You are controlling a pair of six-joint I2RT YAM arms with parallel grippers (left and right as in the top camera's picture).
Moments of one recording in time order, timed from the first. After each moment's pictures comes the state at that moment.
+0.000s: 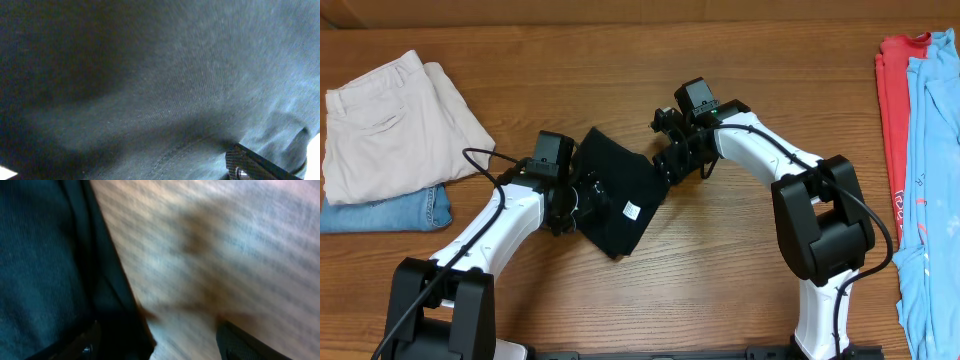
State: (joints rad) left arm -0.24 1.61 0.90 -0.58 0.25 -0.77; right arm 0.41 2.13 1.50 -0.74 -0.27 -0.21
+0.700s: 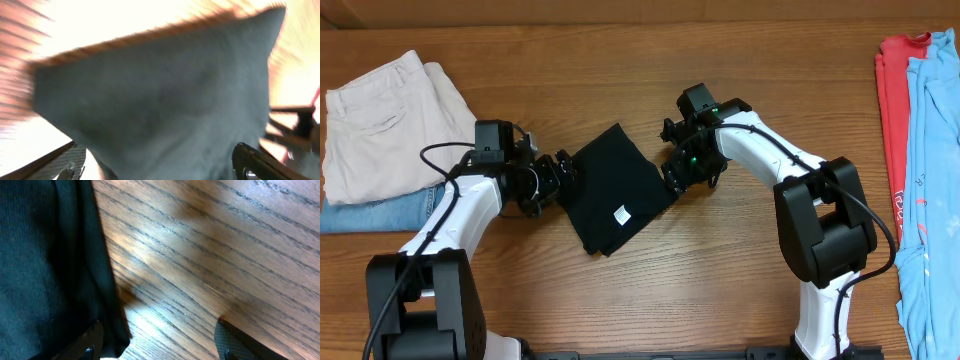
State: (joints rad) left arm 0.04 1.66 0.94 -0.52 0.53 -0.51; right arm 0.41 2.12 1.51 -0.90 -0.22 -0.12
